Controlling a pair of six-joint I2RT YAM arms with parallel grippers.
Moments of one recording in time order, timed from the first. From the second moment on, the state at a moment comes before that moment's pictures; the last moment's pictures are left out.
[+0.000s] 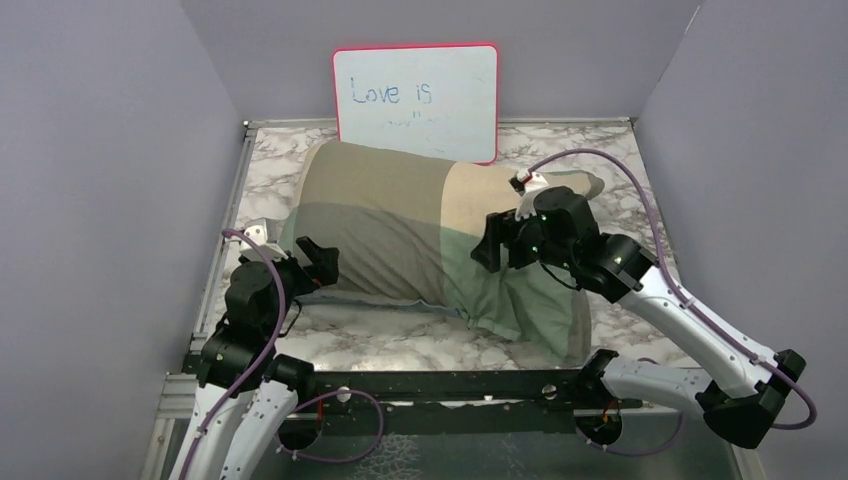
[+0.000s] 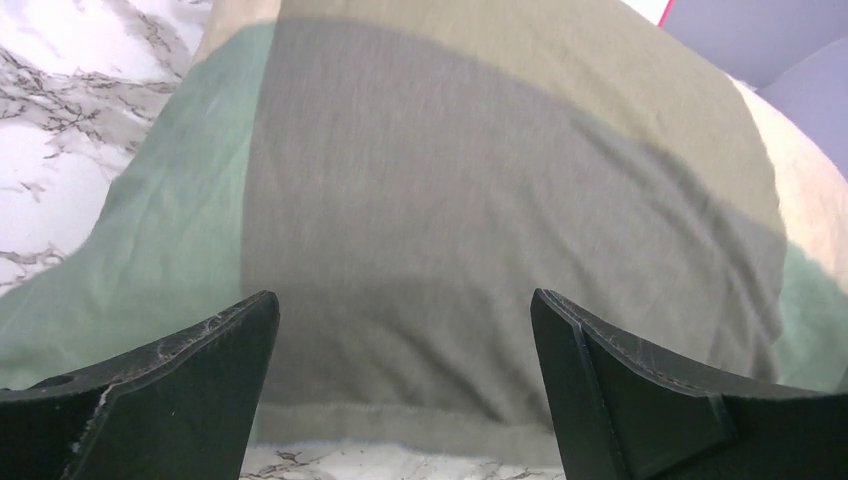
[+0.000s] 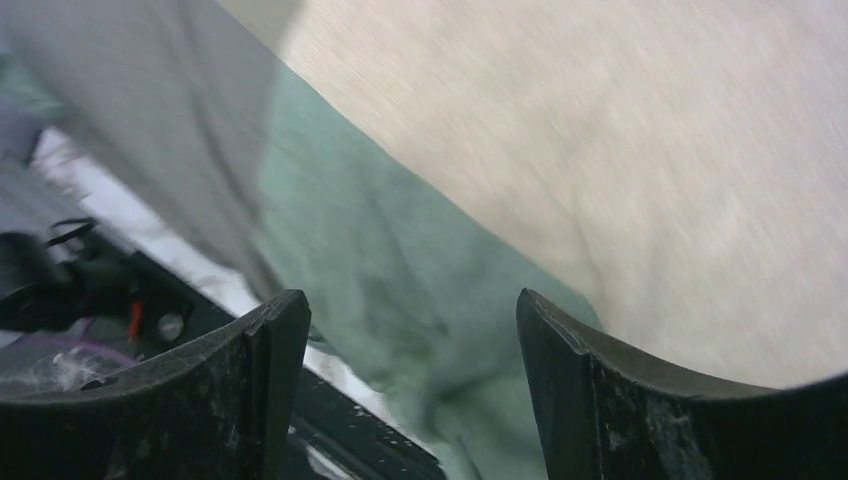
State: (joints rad) left arm -0.30 0.37 0.67 -0.60 -0.16 -0.49; right arm 0.76 1.03 1.10 -0.68 0.07 0.39
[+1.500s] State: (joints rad) left arm -0.30 0.27 0.67 -0.68 -0.44 -0.63; right arm 1.27 1.44 0.98 -0.39 0.59 0.39
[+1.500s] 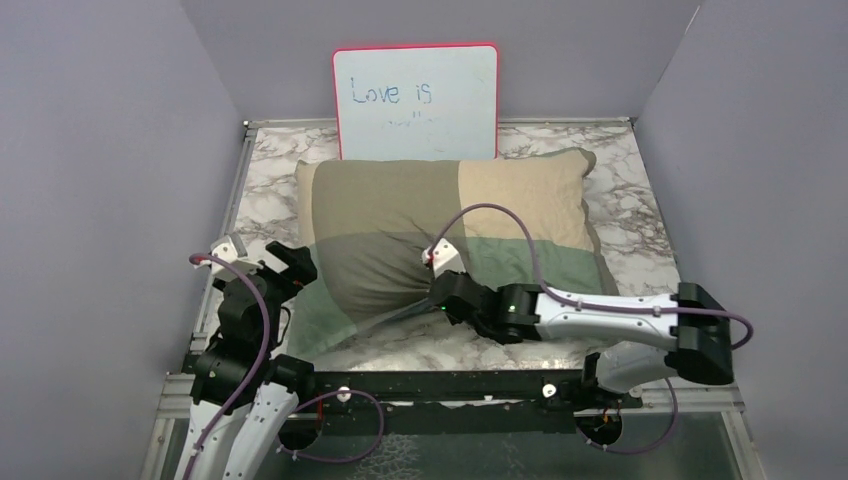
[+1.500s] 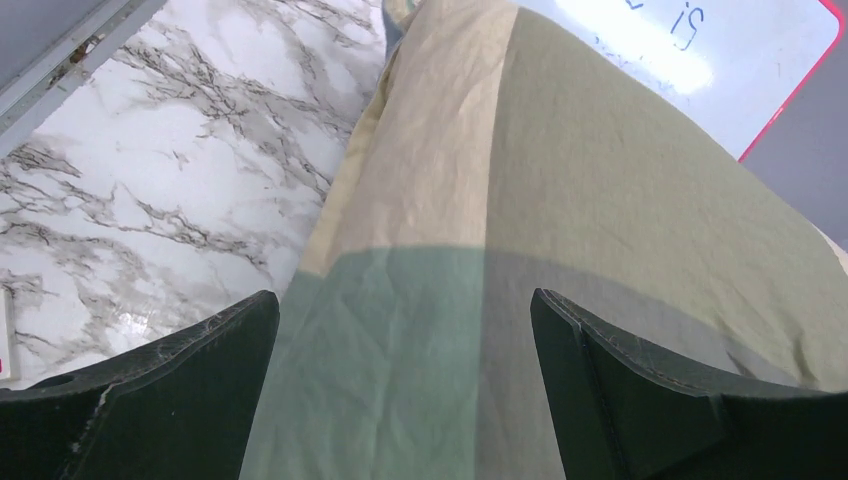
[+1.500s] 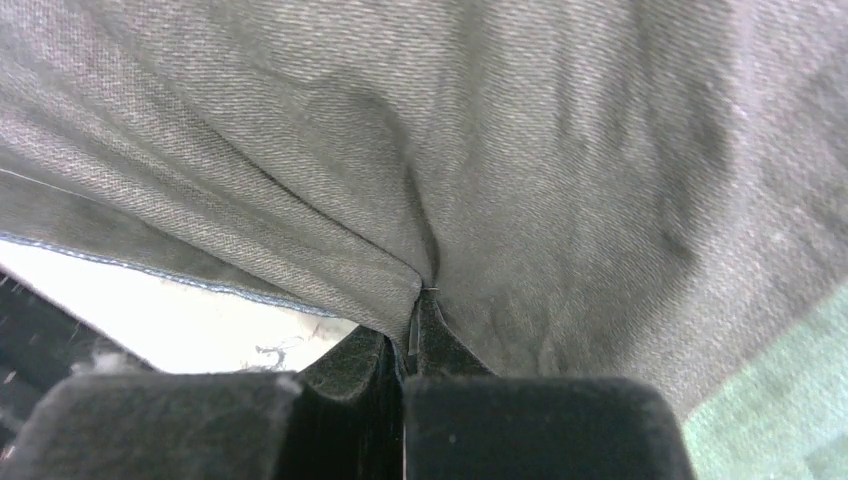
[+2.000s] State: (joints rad) left arm -0.30 0.54 0.69 -0.68 -0.17 -0.76; right arm 1.26 1.01 0.74 -0.37 0.17 0.39
